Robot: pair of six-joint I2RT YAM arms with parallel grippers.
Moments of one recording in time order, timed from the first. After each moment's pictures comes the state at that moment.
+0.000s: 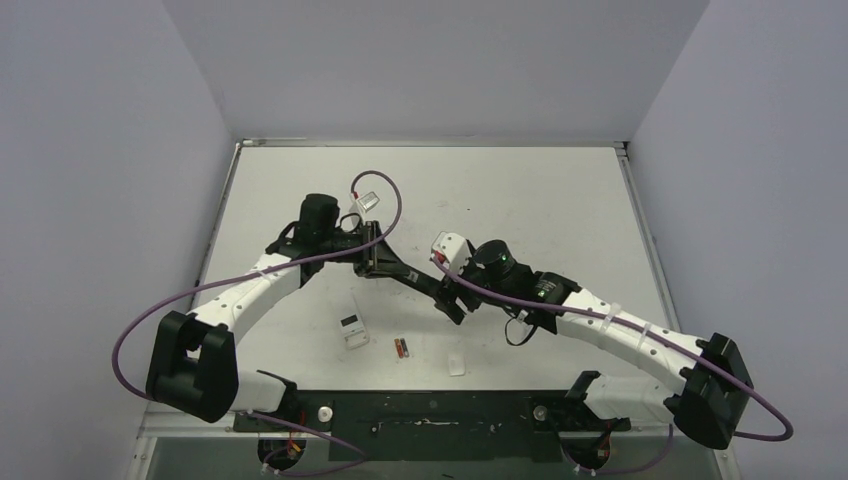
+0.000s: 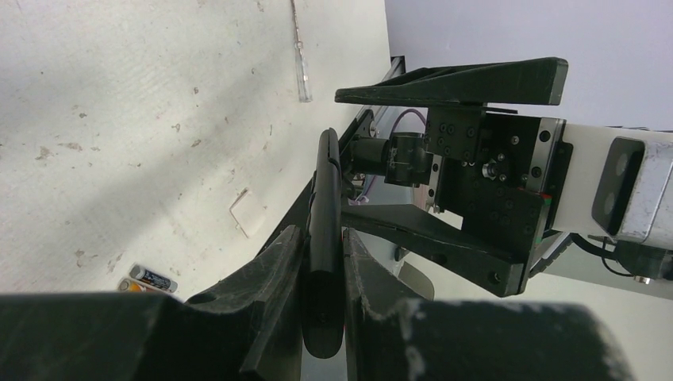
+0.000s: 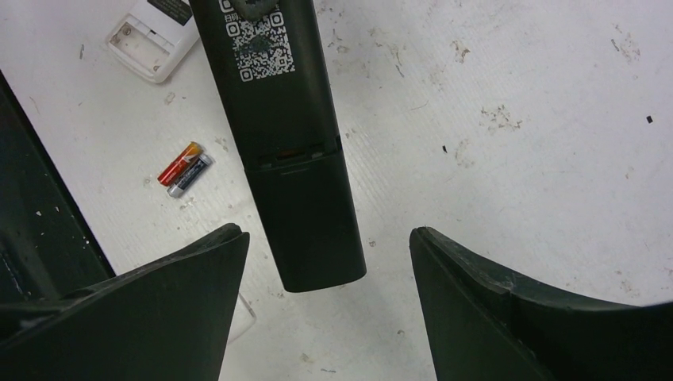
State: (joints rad) left arm -0.36 1.36 0.87 -0.19 0.92 -0.75; right arm 0.87 1.16 0.83 -0.30 -0.11 -0.14
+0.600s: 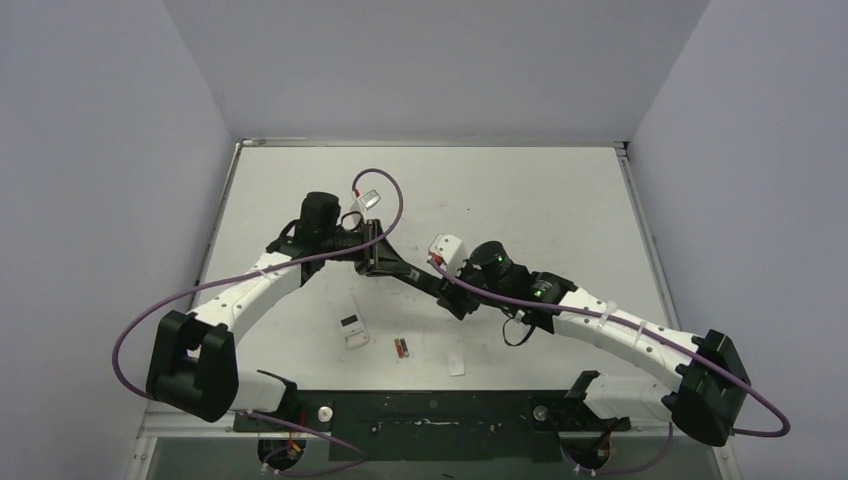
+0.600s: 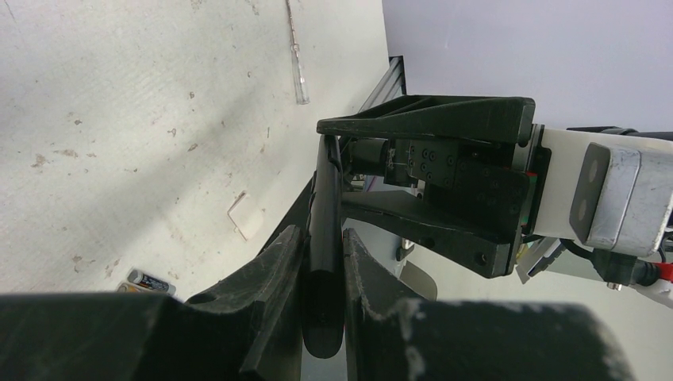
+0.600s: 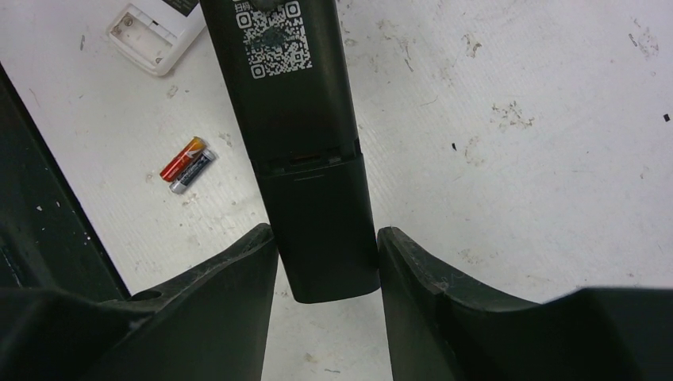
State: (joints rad) left arm -0.37 1.36 0.89 -0.19 0.92 -0.75; right arm 0.87 1.19 0.83 -0.30 -0.12 -0.14
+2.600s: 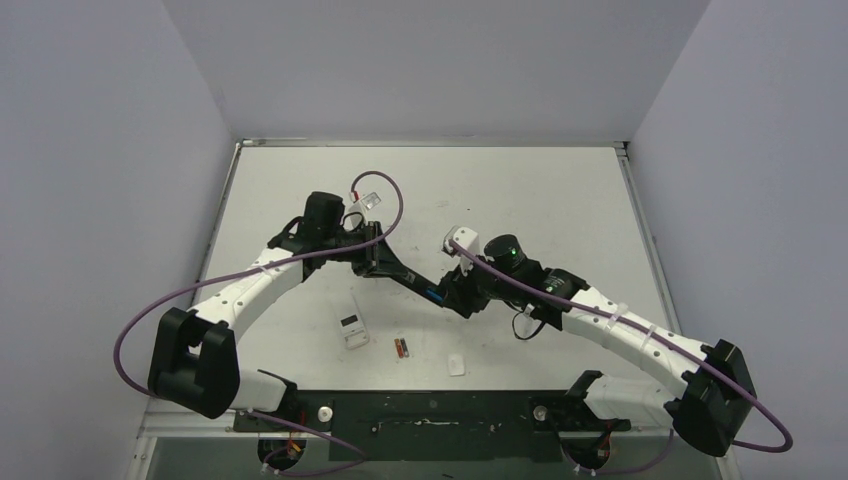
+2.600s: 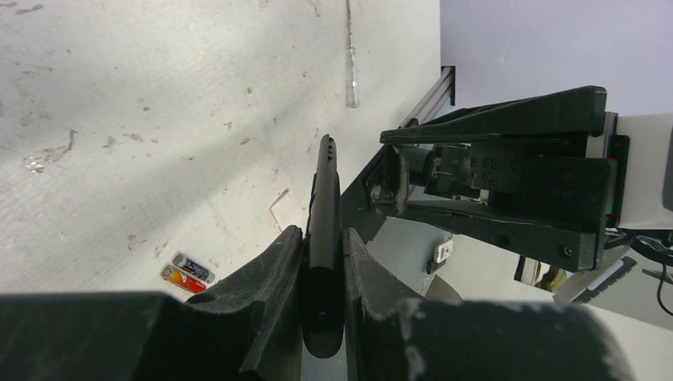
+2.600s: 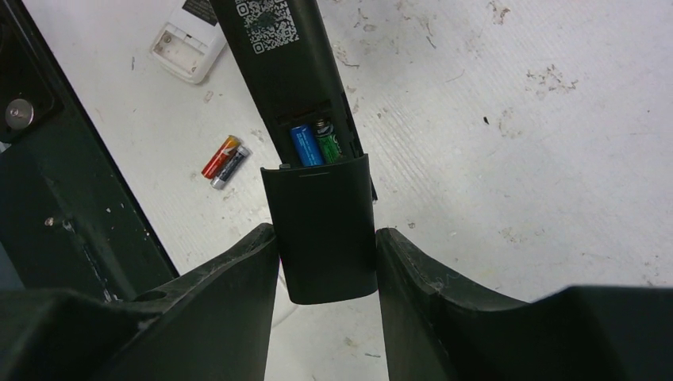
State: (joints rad) left arm -0.38 1.38 0.93 -0.33 0.81 -0.66; right arm 0.79 1.15 0.82 -0.34 -0.26 -0.02
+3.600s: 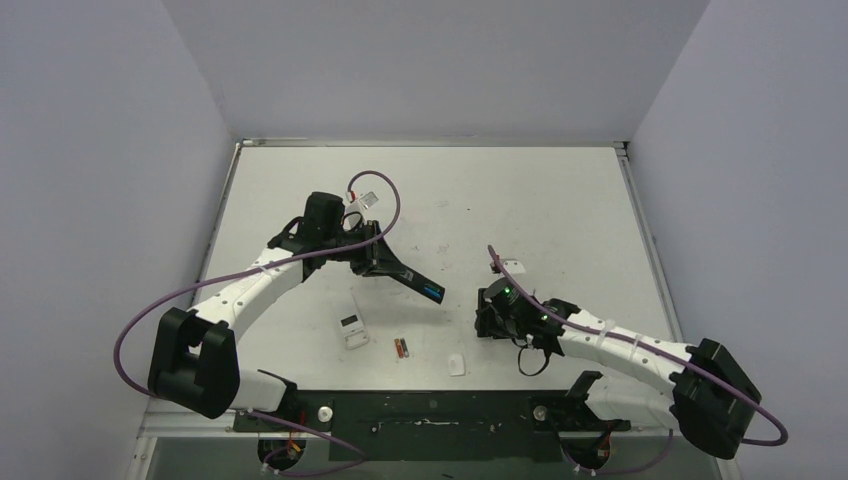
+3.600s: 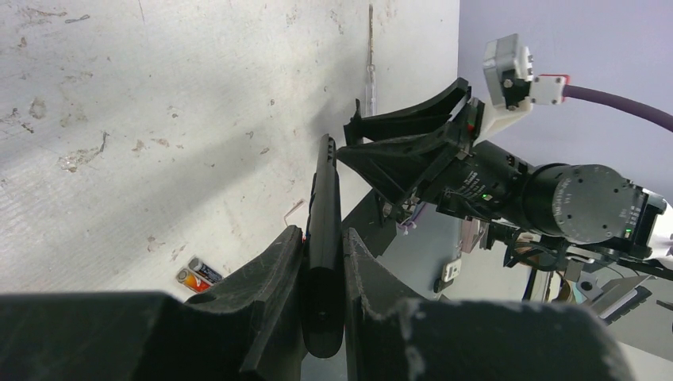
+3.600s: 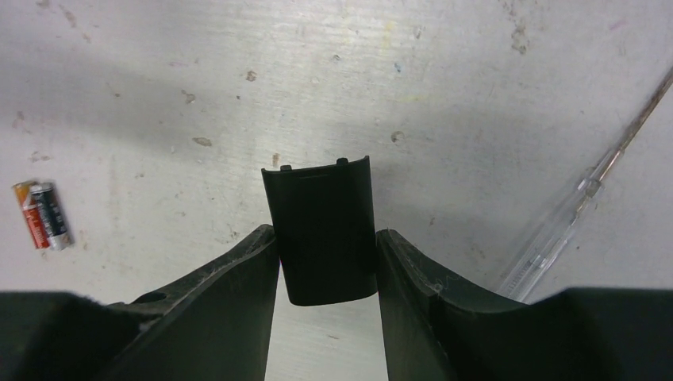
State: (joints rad) left arm -0.38 1.38 0.93 -0.34 0.73 -0.67; right arm 0.83 1.09 0.53 -0.40 0.19 0.66
